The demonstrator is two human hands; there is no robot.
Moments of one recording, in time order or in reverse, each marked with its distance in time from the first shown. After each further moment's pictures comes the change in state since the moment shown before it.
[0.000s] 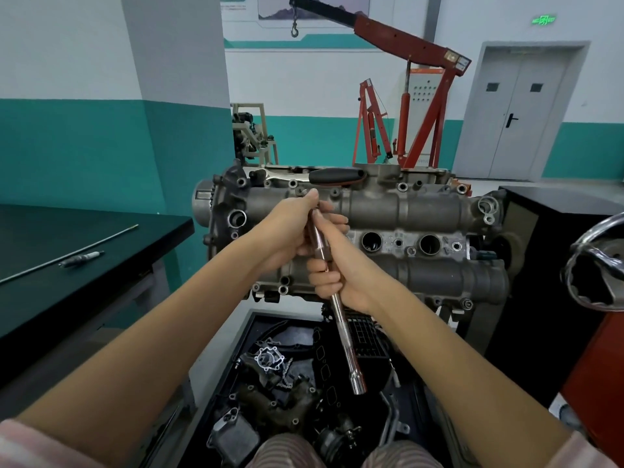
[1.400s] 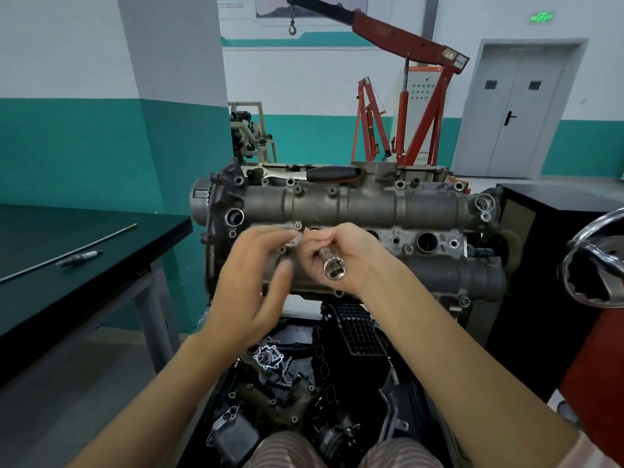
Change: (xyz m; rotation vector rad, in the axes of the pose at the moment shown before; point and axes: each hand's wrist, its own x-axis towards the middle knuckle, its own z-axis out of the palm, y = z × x) left_hand -0.068 -0.057 -0.037 0.856 0.245 1.214; right_hand -0.002 -0.021 0.013 0.833 0.018 0.158
